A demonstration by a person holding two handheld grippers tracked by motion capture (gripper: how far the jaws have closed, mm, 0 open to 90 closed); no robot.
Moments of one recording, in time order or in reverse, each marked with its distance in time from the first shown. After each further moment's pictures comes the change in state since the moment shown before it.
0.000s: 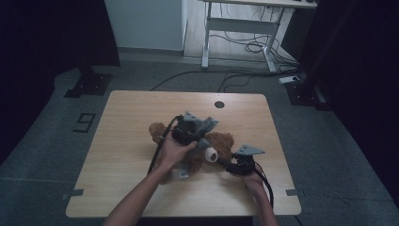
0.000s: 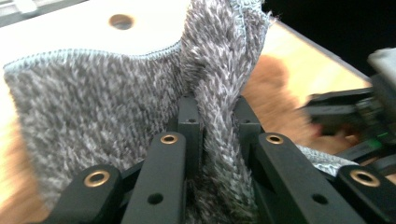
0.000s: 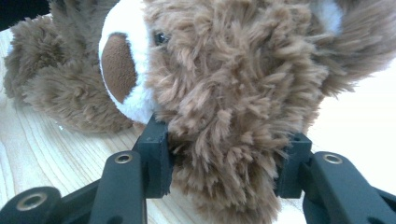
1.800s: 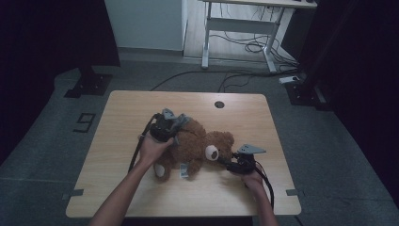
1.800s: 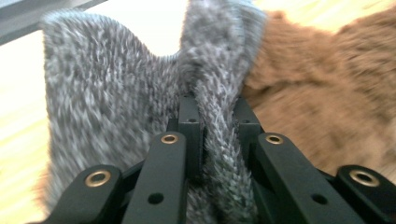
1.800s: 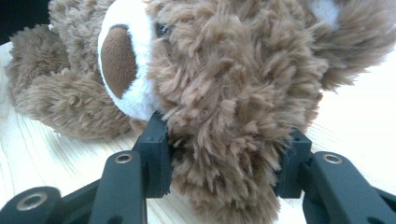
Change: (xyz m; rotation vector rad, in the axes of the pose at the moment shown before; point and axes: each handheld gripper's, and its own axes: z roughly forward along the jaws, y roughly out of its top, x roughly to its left) left arm 0.071 -0.035 -0.027 0.077 0.264 -0.006; right arm -0.006 -0.002 0.002 -0.012 0.013 0.049
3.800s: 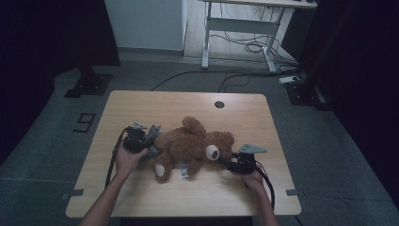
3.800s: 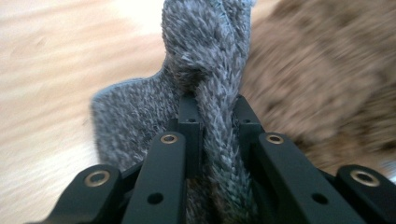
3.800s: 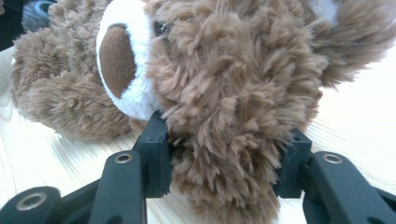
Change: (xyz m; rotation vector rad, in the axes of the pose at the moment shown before) left arm 0.066 -0.085 -0.009 0.072 -0.006 -0.211; right arm -0.004 -0.001 0.000 -0.005 0.013 0.016
